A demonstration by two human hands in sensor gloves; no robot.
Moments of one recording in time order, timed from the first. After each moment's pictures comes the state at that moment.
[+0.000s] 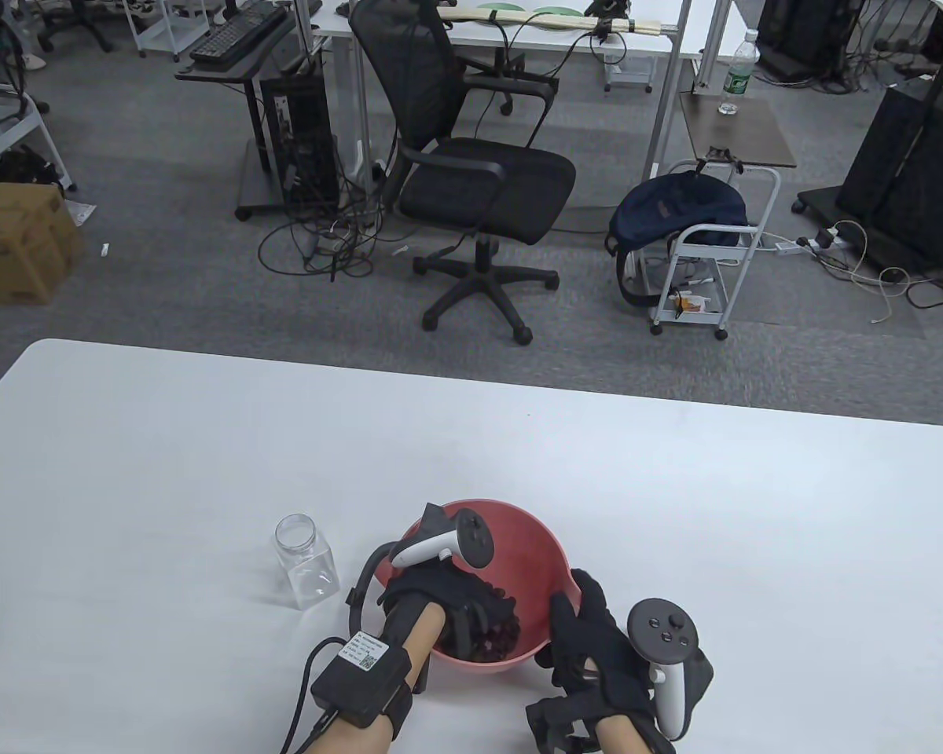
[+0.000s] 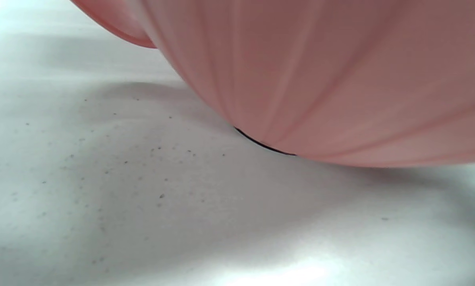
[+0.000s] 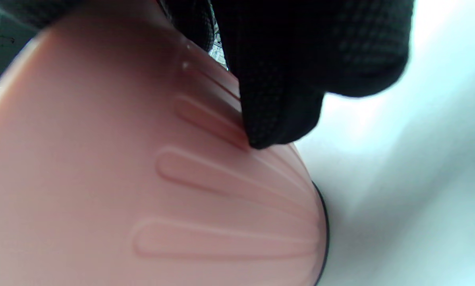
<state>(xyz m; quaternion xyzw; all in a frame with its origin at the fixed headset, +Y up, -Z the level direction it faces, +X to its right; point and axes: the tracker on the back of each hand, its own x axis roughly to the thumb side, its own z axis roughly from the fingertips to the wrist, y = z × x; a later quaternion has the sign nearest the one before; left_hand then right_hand) -0.064 -0.742 -0.413 -0.39 -0.14 0.05 0.91 0.152 -0.754 -0.308 -0.16 0.06 0.82 0.55</state>
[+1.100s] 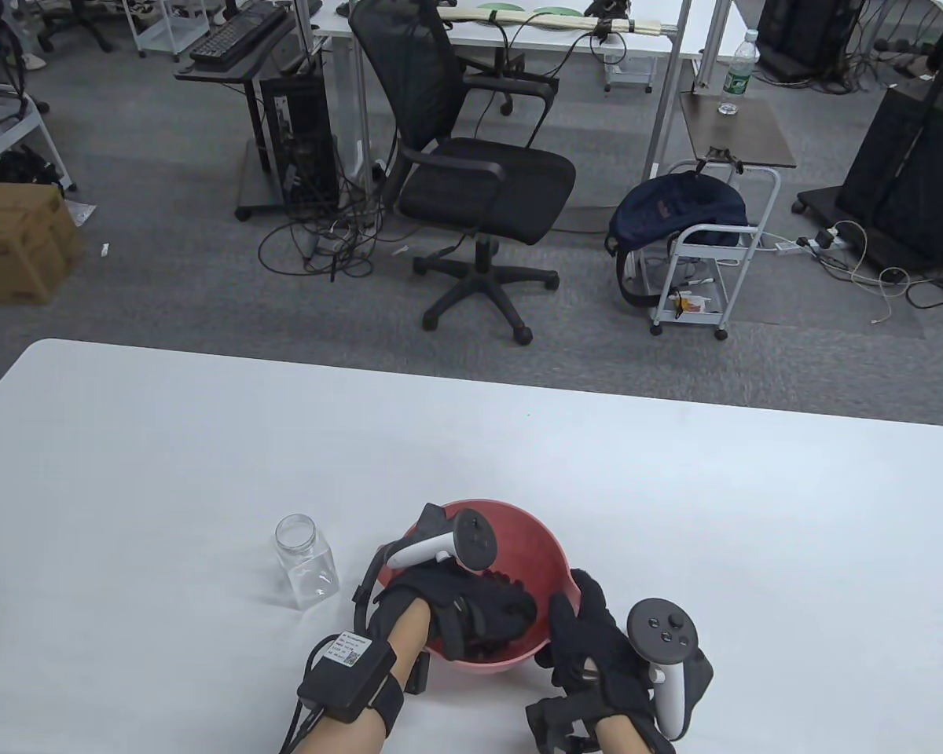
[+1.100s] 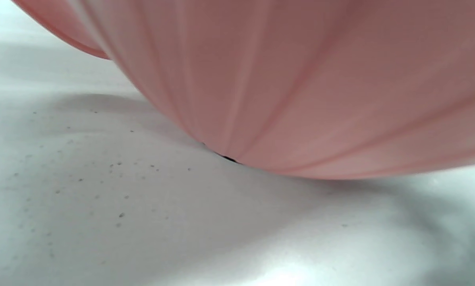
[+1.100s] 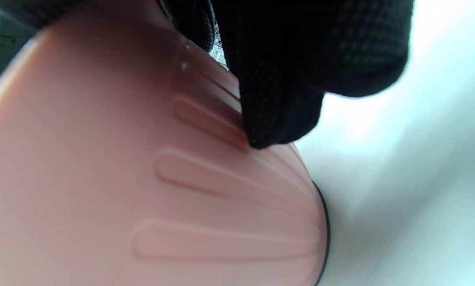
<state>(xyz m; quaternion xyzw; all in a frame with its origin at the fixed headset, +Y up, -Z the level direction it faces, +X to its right) -0.061 -0.738 -0.411 -0.37 -0.20 0.08 0.90 0.152 -0.756 -0.309 -0.16 0.06 0.82 0.55</state>
